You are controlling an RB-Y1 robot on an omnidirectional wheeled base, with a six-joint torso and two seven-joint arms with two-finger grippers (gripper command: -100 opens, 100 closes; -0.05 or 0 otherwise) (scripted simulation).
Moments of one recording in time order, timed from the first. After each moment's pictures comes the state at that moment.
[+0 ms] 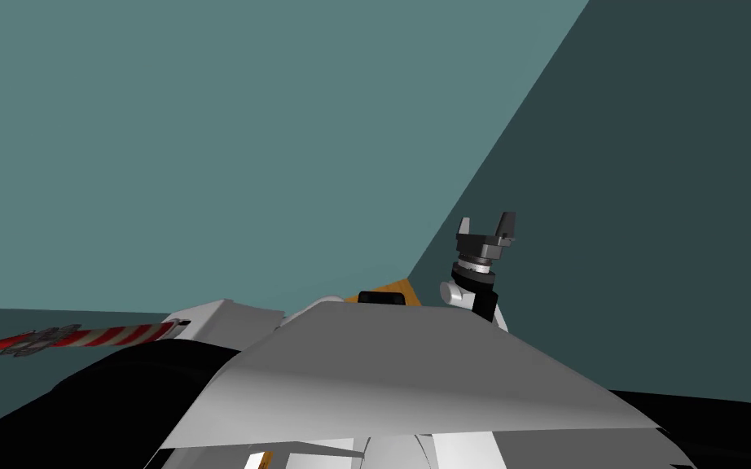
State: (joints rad) left arm 0.64 1.16 0.06 -0.36 1.32 0.38 0.54; right arm 0.47 -0.04 -0.07 -2.25 -0.06 -0.63 -0.10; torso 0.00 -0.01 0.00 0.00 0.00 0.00
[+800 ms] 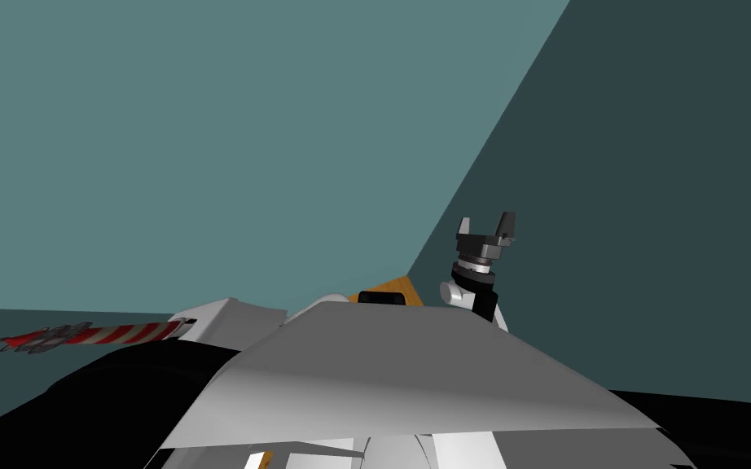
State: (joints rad) left arm 0.60 1.12 0.06 -0.32 1.28 0.36 0.56; right arm 0.47 -0.04 -0.07 -2.25 -0.06 -0.63 -0.10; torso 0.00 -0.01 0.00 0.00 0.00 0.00
